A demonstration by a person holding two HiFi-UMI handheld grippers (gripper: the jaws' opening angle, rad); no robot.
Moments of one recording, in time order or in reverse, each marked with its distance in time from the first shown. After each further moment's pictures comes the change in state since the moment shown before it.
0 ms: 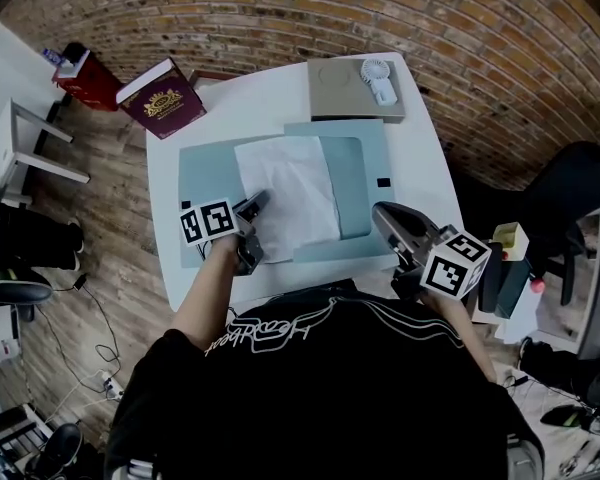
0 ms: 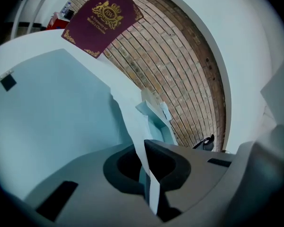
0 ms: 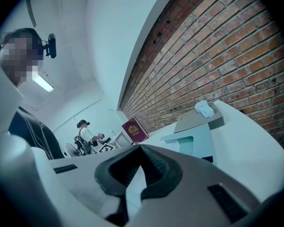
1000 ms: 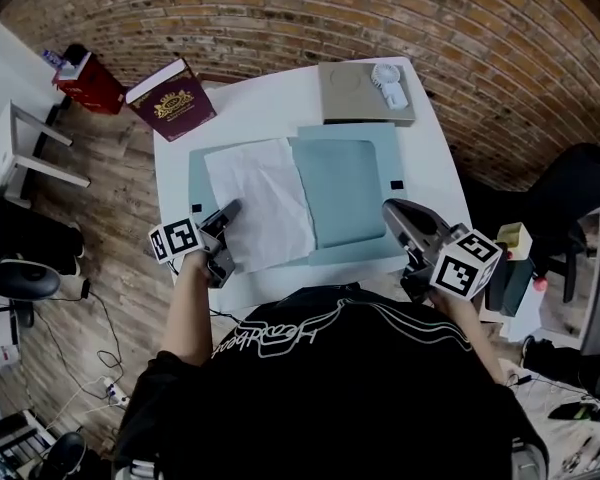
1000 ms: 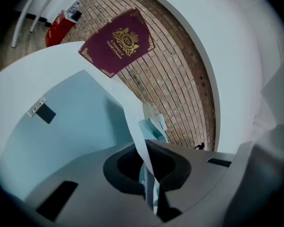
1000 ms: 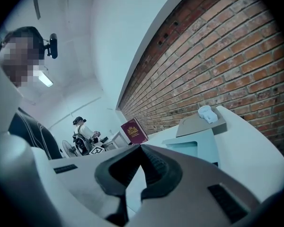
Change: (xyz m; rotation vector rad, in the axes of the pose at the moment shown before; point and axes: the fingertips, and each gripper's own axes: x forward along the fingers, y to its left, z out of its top) left arm -0.080 0.037 0.034 -0.041 -0.067 -0.092; right arm 0.014 0.017 0.010 -0.049 -0.009 -0.036
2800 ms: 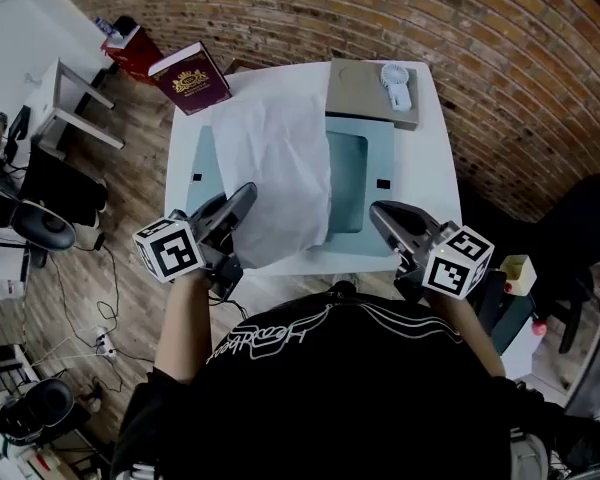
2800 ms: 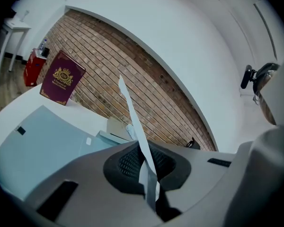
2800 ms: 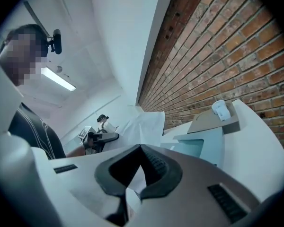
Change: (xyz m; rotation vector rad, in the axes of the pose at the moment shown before) left arm -0.013 -0.213 -0.040 0.309 -0.191 -0.057; right arm -0.039 -0.016 -0.002 -0.026 0.078 0.290
